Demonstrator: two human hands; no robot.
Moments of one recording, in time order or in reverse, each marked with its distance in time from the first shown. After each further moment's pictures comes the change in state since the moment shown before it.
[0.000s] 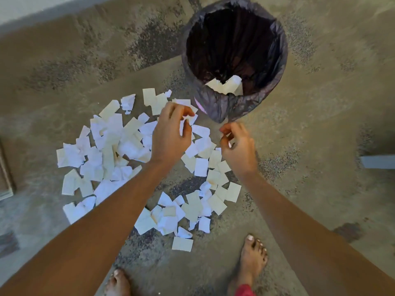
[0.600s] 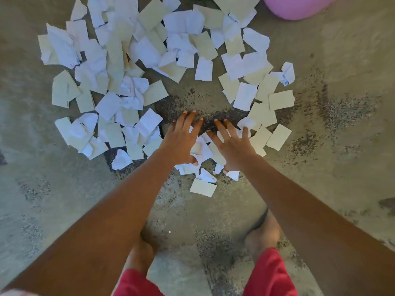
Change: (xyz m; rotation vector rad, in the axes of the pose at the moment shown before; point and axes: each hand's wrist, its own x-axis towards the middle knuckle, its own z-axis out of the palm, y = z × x) left_hand -0.240 -0.189 0.066 0.663 -0.941 -0.050; right_hand -0.163 0.108 0.171 -1.049 -1.064 -0.381
